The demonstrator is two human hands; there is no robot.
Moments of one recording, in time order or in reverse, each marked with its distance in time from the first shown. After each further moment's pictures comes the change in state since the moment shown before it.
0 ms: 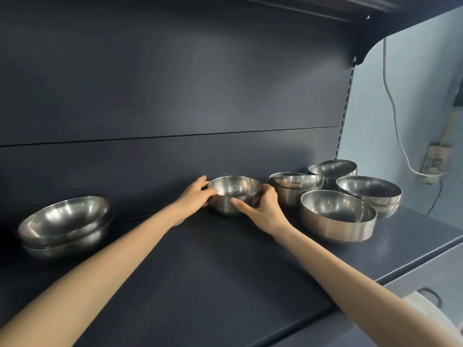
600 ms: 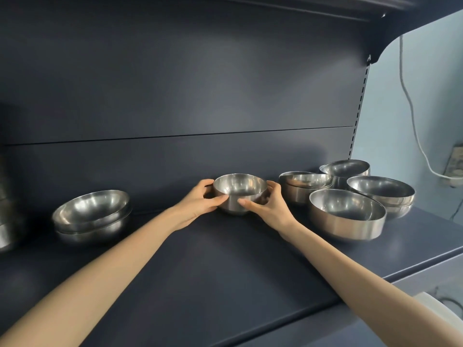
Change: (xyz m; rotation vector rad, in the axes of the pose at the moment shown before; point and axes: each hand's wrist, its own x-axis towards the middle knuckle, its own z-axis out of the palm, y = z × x) left_hand -0.036 -0.008 -0.011 -0.230 -0.088 -0.012; right_hand -0.001 0.003 0.001 0.204 -0.078 -0.004
